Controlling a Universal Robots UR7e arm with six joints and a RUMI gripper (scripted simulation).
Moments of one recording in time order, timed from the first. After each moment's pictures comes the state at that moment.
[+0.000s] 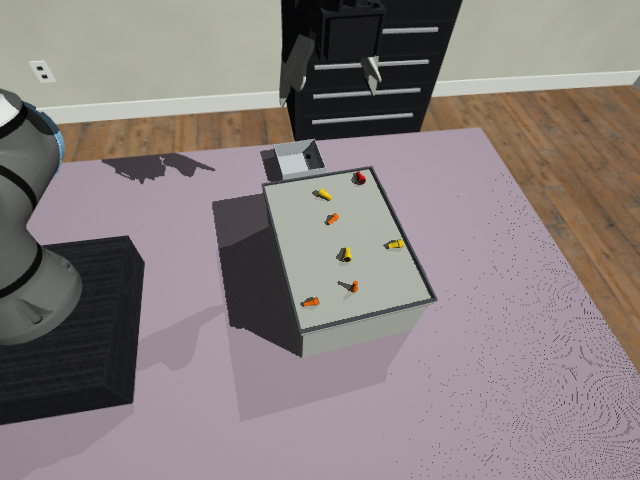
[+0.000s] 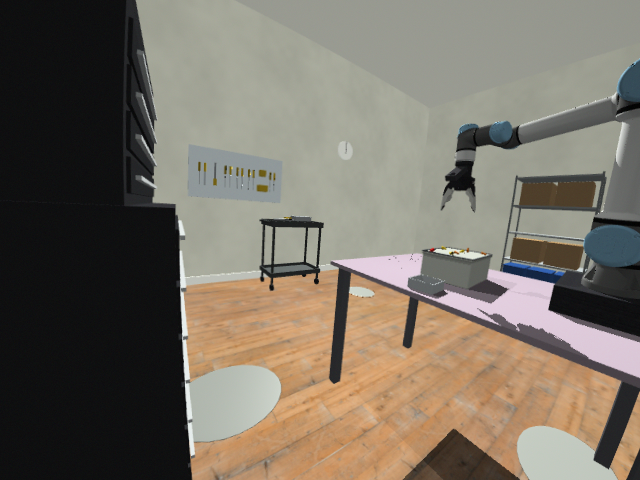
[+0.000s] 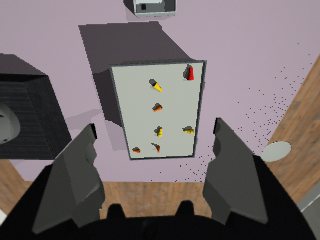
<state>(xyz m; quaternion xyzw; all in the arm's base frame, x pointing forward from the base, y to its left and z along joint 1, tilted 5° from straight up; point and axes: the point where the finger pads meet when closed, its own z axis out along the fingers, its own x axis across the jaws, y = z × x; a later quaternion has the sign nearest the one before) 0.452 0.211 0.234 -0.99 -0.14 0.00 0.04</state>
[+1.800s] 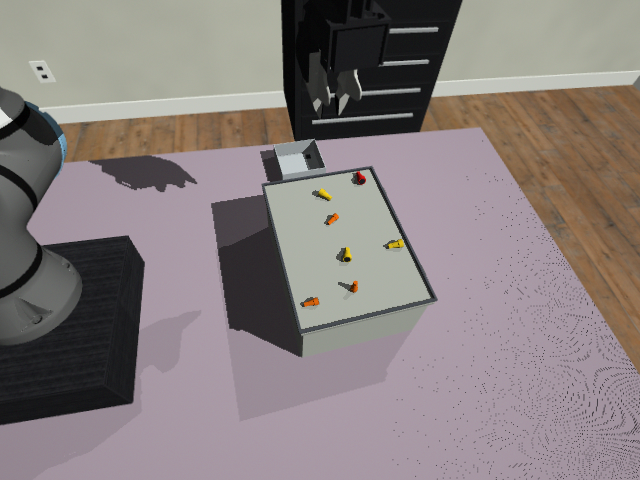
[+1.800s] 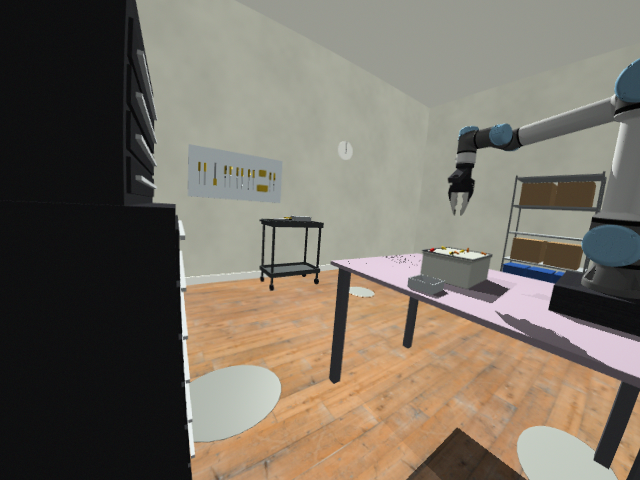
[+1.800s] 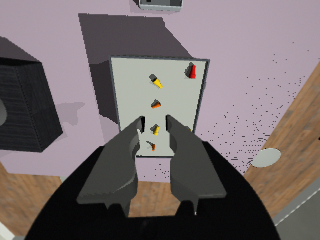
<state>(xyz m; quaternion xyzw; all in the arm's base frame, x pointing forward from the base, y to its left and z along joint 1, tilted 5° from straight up) 0.454 0.200 0.226 -0.98 -0.18 0.00 0.04</state>
